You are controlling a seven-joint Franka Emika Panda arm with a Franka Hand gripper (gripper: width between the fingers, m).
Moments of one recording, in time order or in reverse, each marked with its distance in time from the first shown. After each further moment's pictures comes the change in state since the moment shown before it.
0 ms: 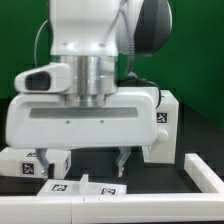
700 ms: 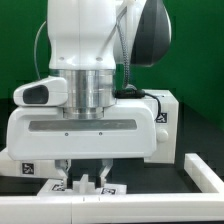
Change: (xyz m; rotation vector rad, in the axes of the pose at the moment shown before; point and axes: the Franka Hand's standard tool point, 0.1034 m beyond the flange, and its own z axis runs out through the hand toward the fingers) arm -0.003 -0.002 0.004 0.003 0.001 -0.002
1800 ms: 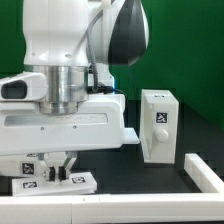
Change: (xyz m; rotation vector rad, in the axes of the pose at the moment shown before) arm -0.024 0.042 -0.002 -0.014 0.010 -0.199
